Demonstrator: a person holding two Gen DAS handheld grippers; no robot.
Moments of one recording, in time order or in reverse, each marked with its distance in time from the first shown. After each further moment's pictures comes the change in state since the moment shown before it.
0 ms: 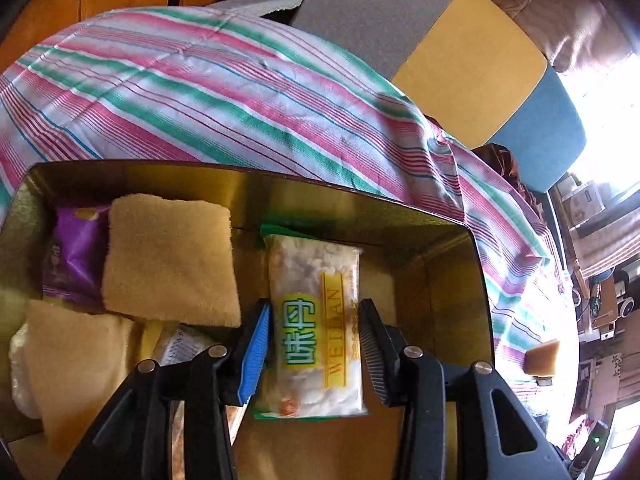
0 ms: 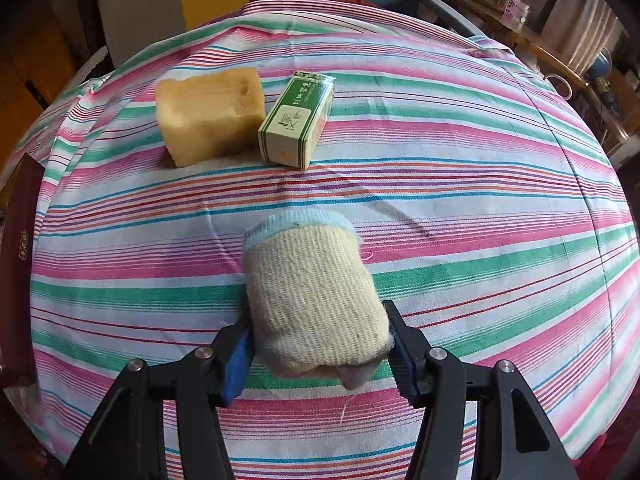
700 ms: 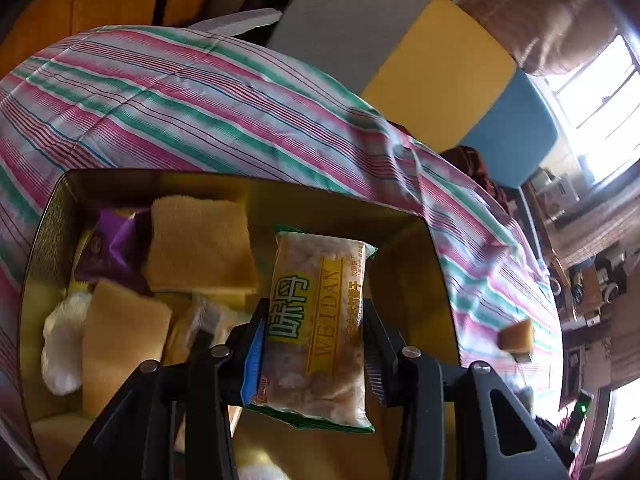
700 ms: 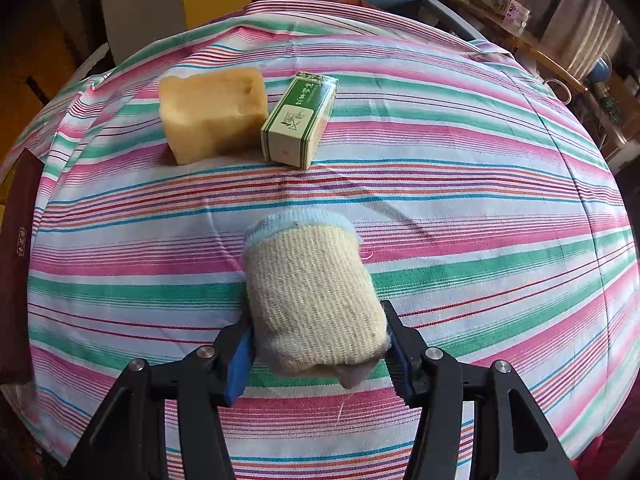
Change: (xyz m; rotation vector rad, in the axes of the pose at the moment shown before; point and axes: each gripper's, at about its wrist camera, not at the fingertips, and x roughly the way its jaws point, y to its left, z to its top) left arm -0.037 0.008 -0.011 0.028 -0.026 -0.071; right arm -0.002 0.004 -0.008 -0.017 -0.005 -0.011
